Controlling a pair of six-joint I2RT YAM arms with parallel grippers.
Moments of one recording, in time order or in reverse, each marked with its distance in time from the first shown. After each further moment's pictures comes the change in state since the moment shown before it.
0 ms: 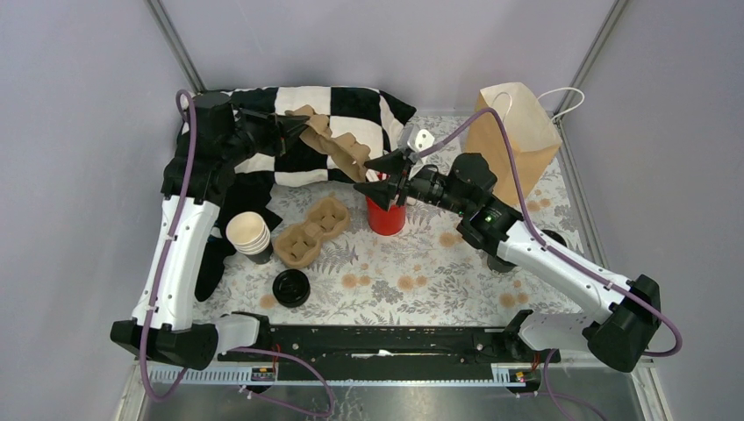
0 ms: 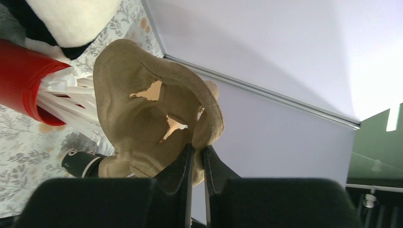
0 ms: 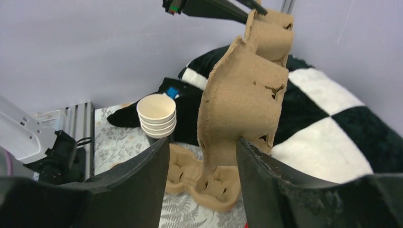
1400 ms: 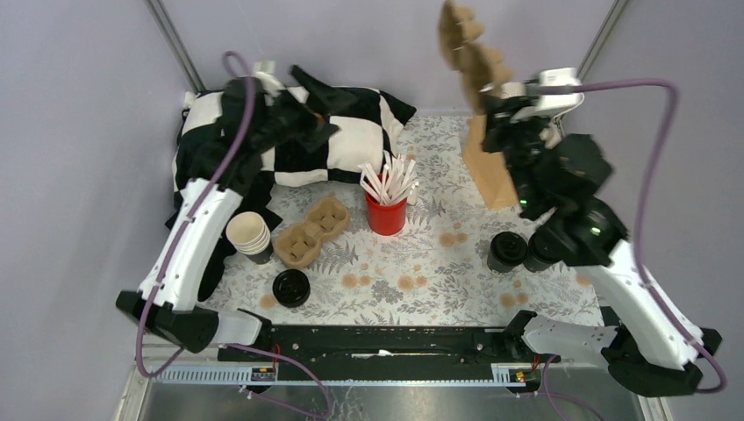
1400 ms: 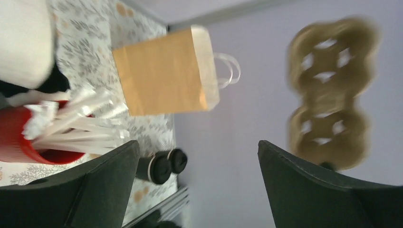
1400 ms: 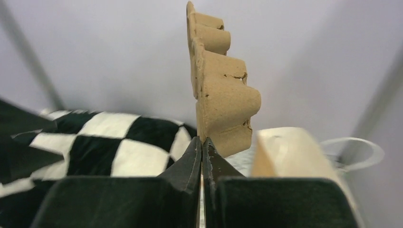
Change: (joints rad) left arm -0.146 0.088 0.064 0.193 0.028 0.419; right arm 0.002 -0.167 0.429 -0.478 0.964 -0.092
